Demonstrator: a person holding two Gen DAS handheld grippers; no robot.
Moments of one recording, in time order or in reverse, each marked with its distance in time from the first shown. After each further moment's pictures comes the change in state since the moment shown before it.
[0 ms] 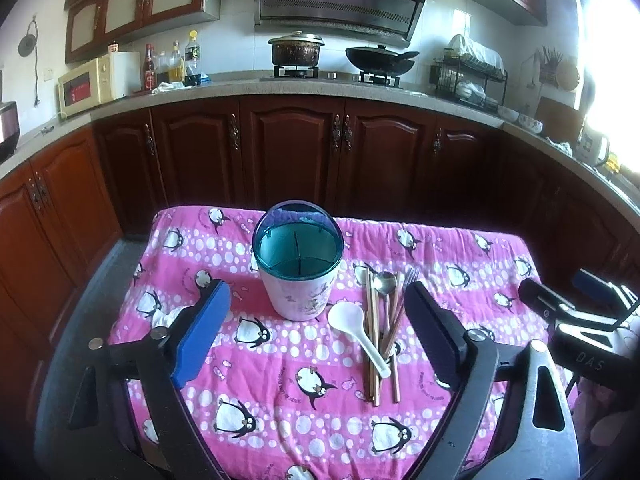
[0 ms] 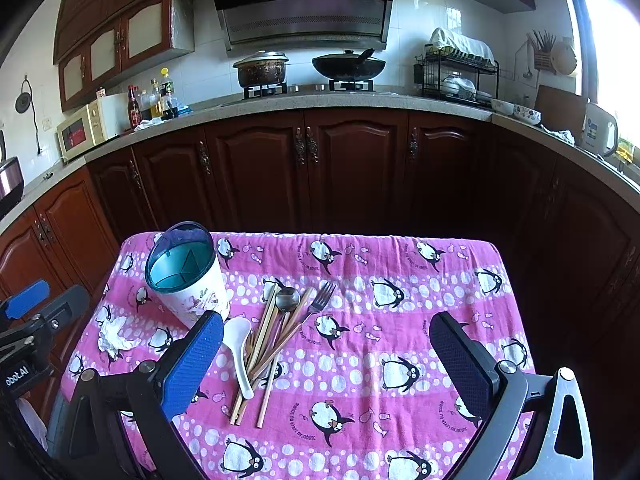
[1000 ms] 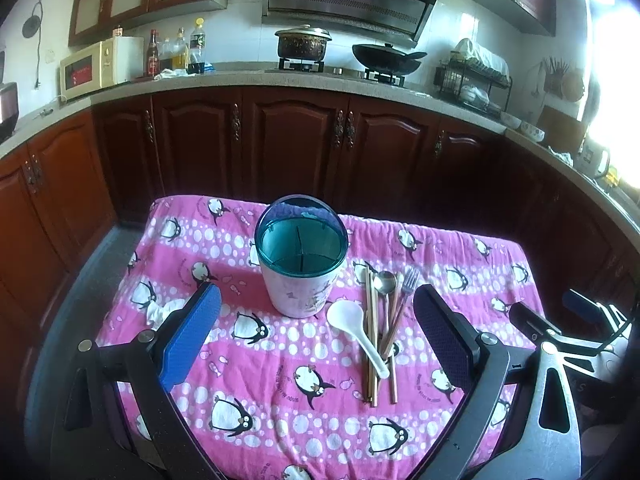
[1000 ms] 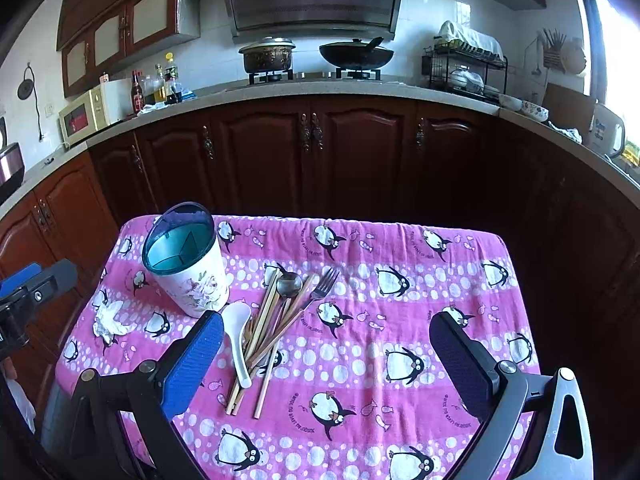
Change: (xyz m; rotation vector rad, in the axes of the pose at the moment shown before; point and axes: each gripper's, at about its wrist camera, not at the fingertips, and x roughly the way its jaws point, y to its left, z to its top) left arm 0.005 0.015 -0.004 -0.045 0.007 -0.023; right arm 0.012 0.005 -0.009 -0.025 0.036 0.004
